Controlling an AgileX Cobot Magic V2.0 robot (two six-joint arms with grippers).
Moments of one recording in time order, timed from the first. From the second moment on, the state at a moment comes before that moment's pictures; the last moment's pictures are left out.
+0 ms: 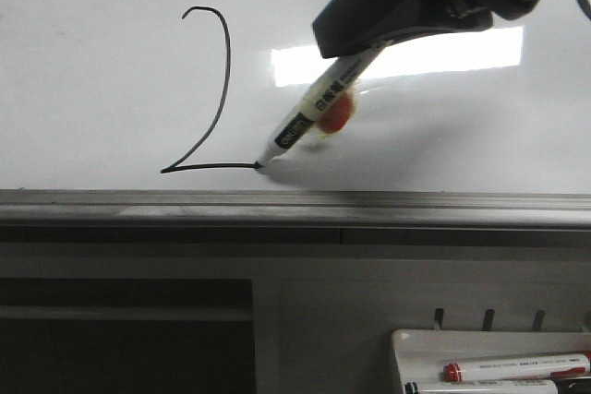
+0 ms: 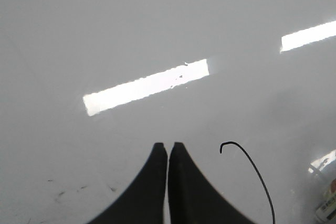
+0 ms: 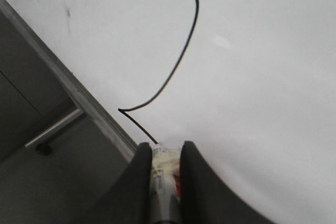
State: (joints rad) left arm -0.44 0.40 -0.34 0.17 -0.09 -0.02; right arm 0.61 1.20 -0.73 0.94 0.19 -0.94
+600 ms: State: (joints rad) left arm -0.74 0.52 -0.34 0.25 -0.09 -0.02; right arm 0.72 1.17 -0.93 0.82 0.46 -0.95
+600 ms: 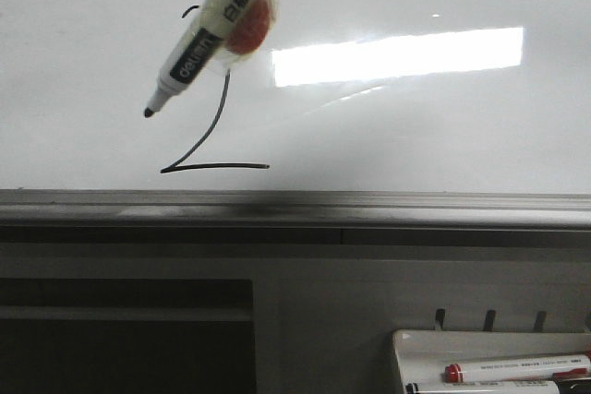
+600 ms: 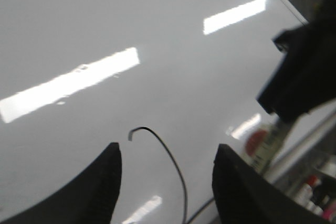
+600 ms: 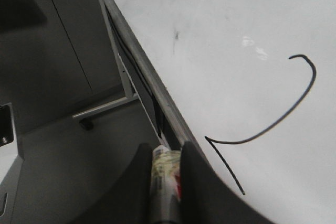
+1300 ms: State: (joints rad) left arm -0.86 1.04 -0.41 0.38 -0.32 -0.02; right arm 0.73 1.17 -1.00 0.78 0.60 -0.95
